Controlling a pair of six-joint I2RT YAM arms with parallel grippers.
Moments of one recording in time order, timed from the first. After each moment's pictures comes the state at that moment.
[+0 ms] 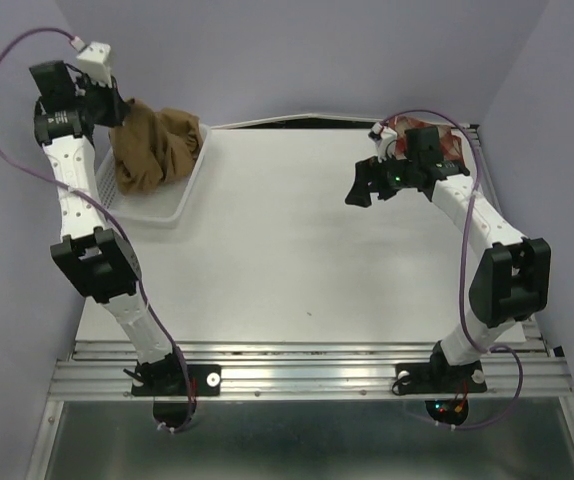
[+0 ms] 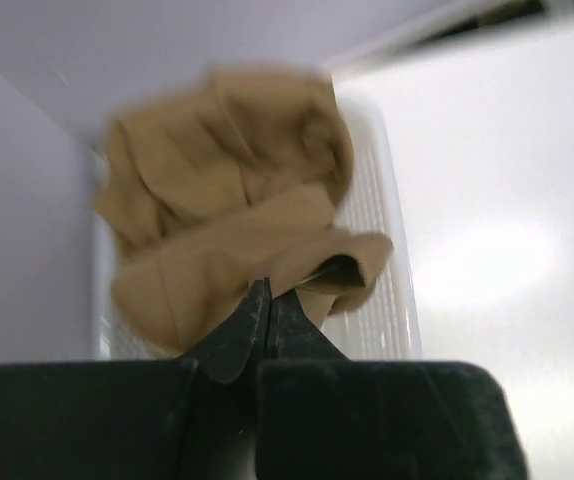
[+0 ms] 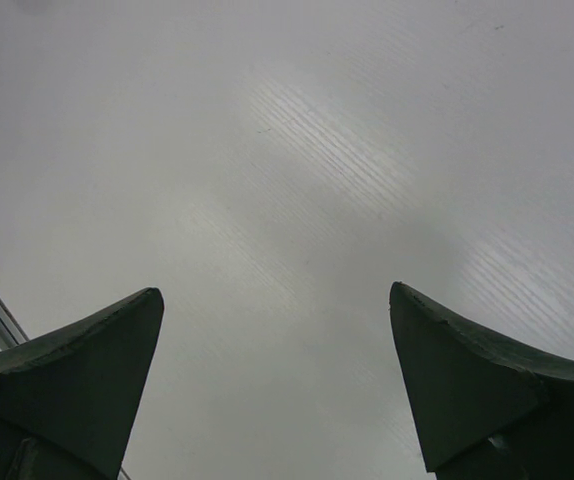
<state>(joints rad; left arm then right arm) 0.33 1.90 2.06 -0.70 0.55 0.30 0.19 1.66 1.42 -0.53 -0.62 -0.10</state>
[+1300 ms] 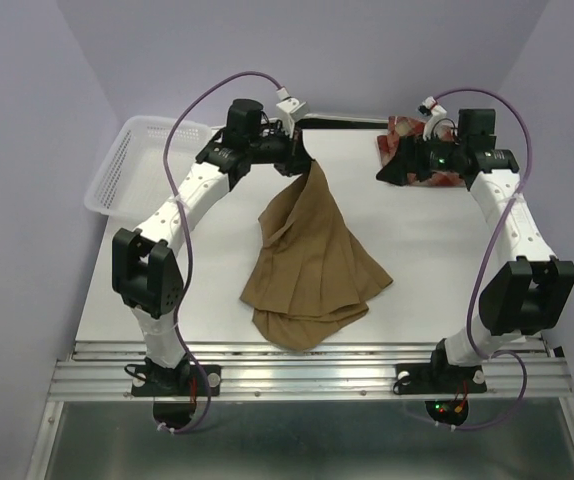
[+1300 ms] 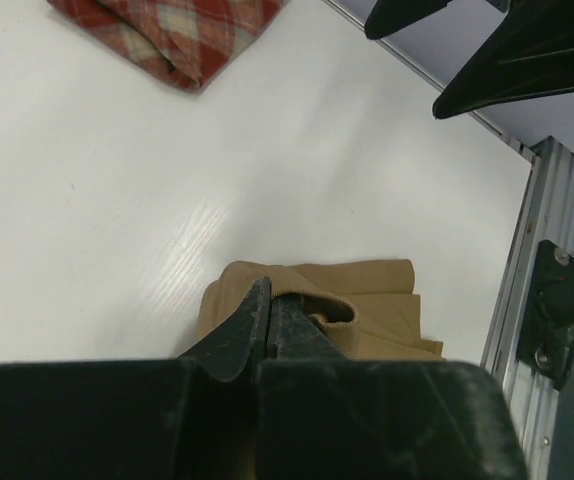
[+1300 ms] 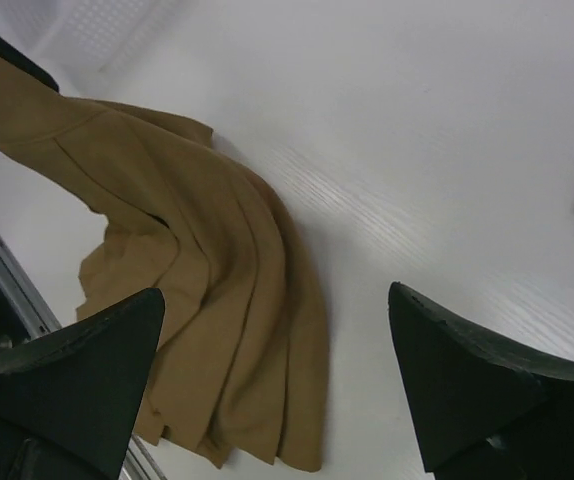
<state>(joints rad) -0.44 1.80 1.70 -0.32 0.74 -0.08 -0.02 1.59 1.55 -0.65 -0.77 -0.12</state>
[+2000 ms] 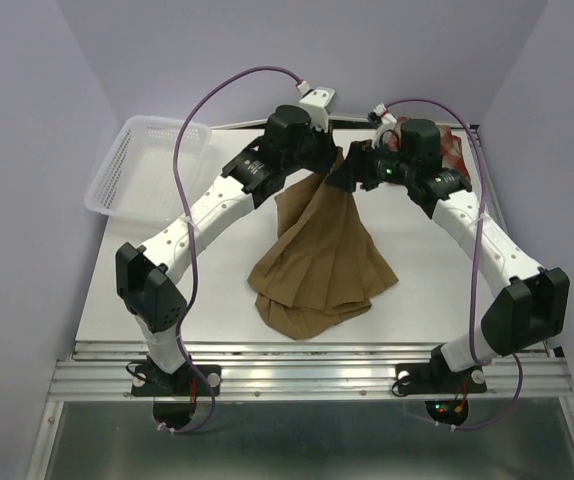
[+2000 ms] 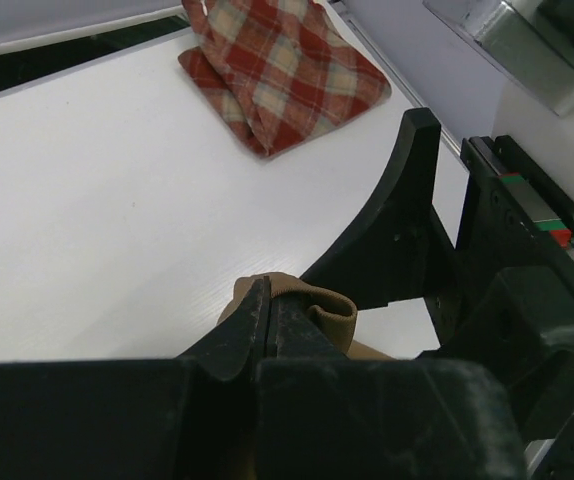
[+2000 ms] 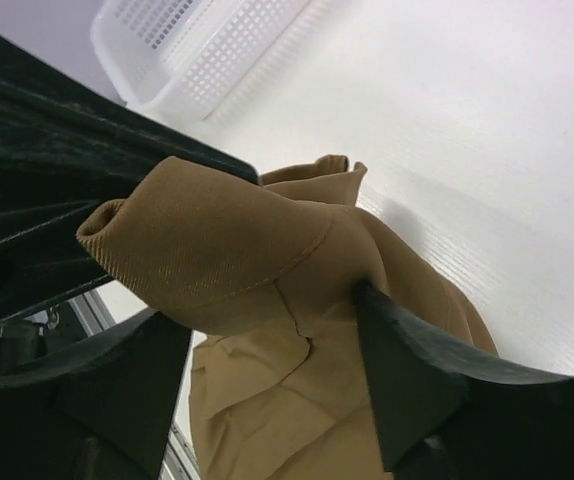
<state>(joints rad) -0.71 1.75 1.80 -0.35 0.07 -0.29 0.33 1.49 1.38 -0.28 -0.61 0.30</state>
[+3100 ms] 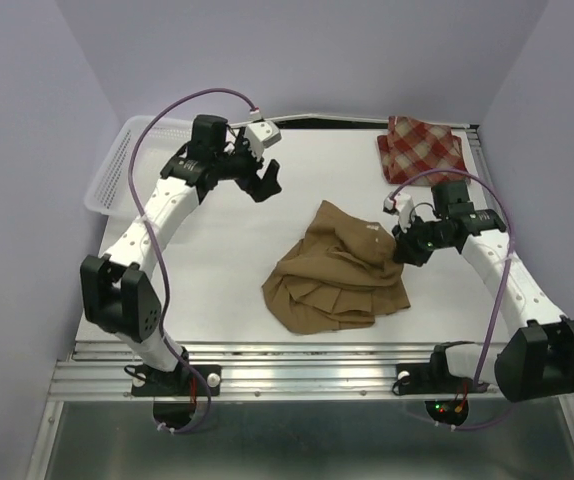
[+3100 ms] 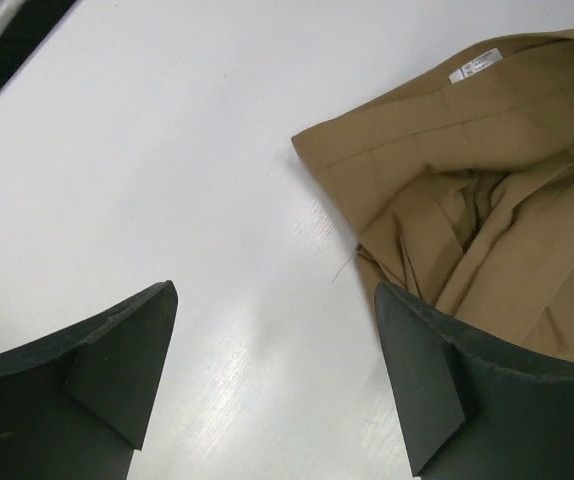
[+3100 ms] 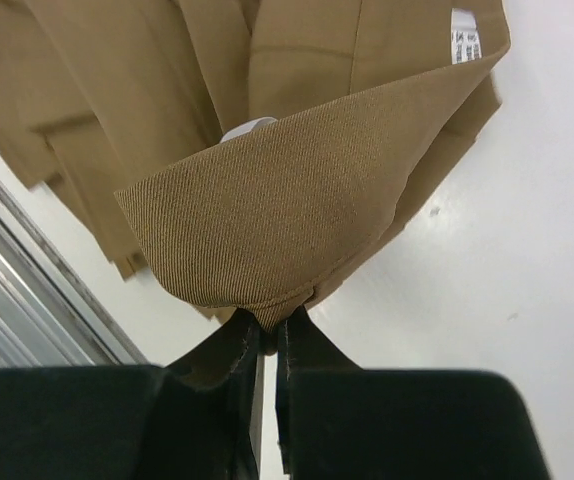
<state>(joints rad) -0.36 1.54 1.45 -0.47 0.55 0.35 0.12 1.22 1.06 -0.89 -0.56 -0.62</state>
